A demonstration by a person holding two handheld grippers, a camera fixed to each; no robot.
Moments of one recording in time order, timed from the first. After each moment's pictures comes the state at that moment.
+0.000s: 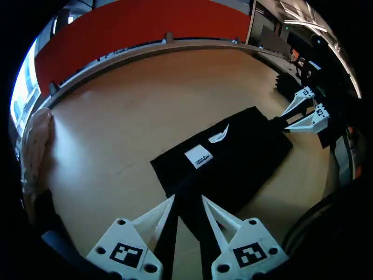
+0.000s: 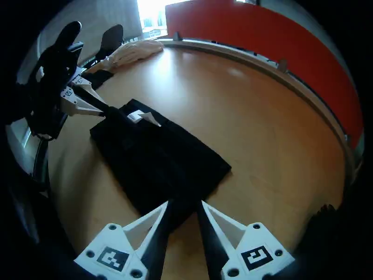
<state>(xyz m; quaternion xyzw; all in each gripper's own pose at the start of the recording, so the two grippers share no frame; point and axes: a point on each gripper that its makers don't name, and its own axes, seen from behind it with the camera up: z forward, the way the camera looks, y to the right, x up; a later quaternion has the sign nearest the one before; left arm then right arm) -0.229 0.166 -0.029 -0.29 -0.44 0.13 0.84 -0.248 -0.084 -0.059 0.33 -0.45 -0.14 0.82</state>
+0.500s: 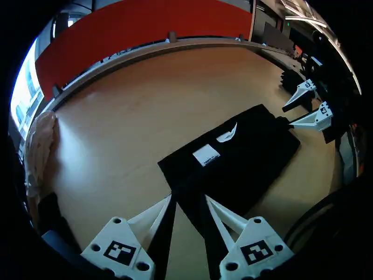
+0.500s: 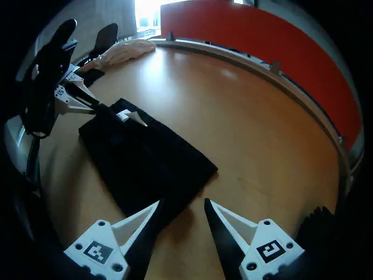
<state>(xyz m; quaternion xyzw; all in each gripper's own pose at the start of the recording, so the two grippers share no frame) -0.233 0.158 -0.019 -0.28 -0.43 0.15 0.84 -0.255 -0.071 -0.042 0.30 -0.44 -0.16 0.83</state>
